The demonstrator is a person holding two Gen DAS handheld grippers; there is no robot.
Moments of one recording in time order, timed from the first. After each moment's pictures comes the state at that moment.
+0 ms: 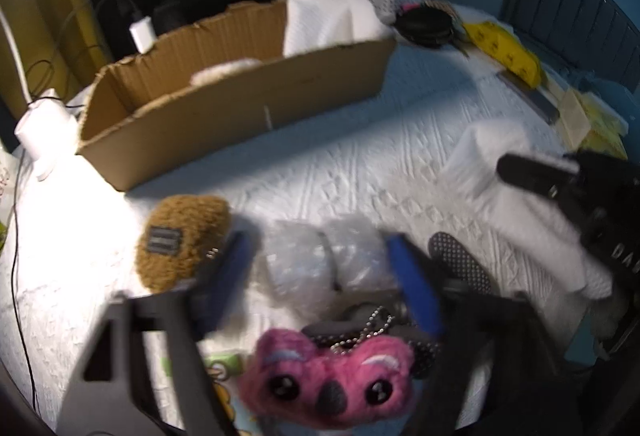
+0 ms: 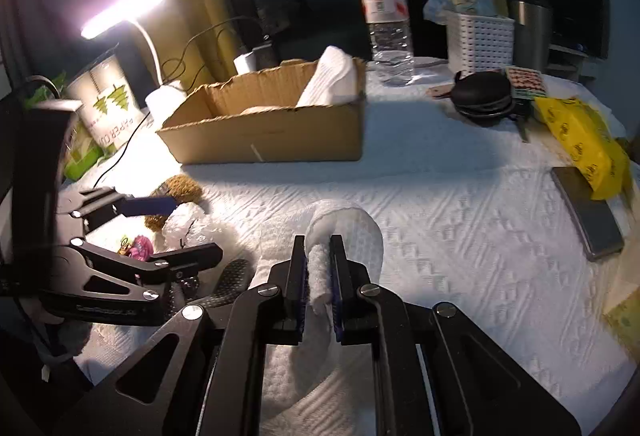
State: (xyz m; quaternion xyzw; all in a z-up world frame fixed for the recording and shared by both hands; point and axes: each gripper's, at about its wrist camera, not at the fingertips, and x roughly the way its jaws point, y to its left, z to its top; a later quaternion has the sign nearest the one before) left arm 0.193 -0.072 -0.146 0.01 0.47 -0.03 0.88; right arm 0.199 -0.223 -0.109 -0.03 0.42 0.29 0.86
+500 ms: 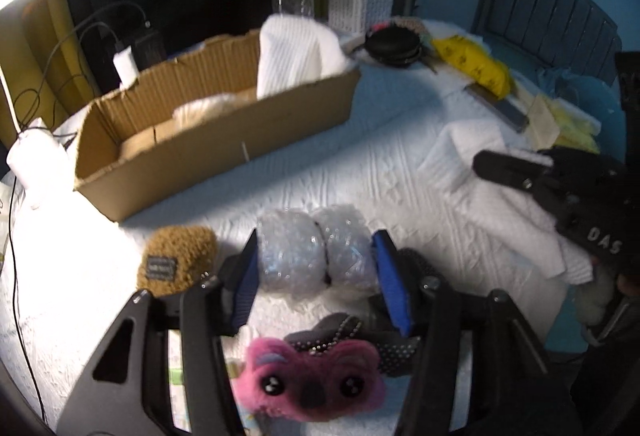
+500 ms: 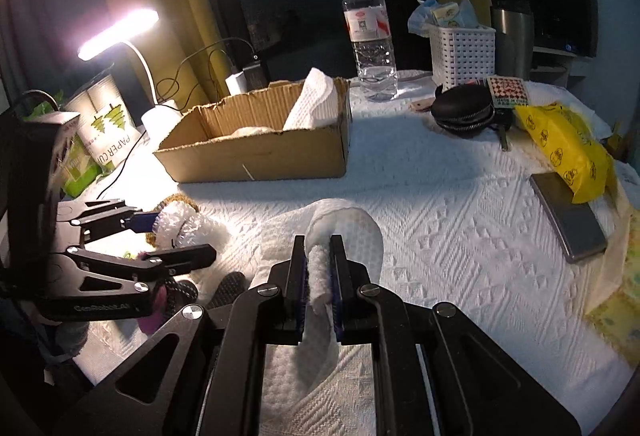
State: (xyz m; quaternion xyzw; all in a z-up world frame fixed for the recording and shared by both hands) left arm 0.187 -0.076 -0.115 0.01 0.43 -0.07 0.90; right arm 0.199 -0.234 -0.092 -0.02 0.40 0.28 0.87
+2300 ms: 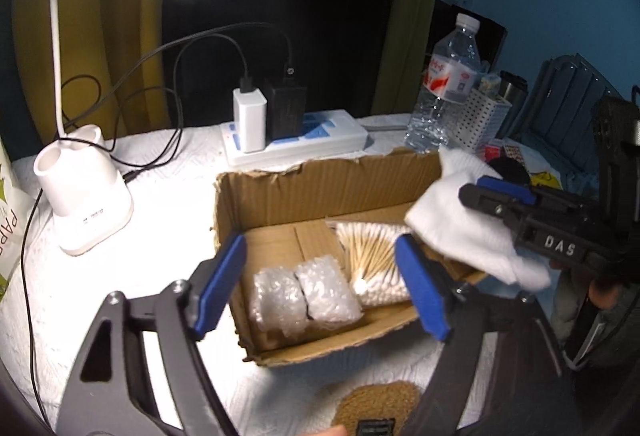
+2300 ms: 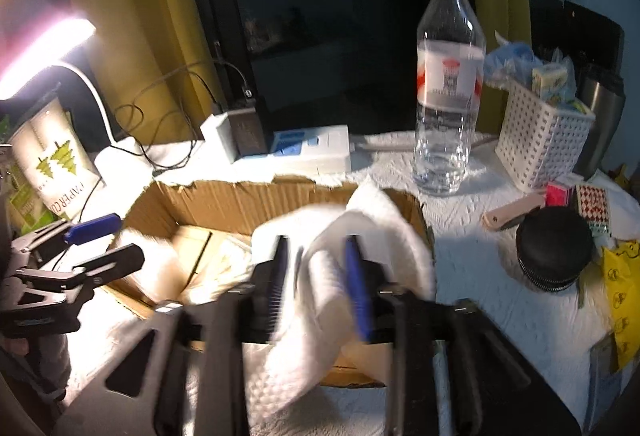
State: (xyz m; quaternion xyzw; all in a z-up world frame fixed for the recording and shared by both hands) left arm 0.264 0.084 -0.094 -0.10 0.34 0.00 0.93; right arm 0.349 -0.097 -0.095 -0.06 0.40 0.27 0.87
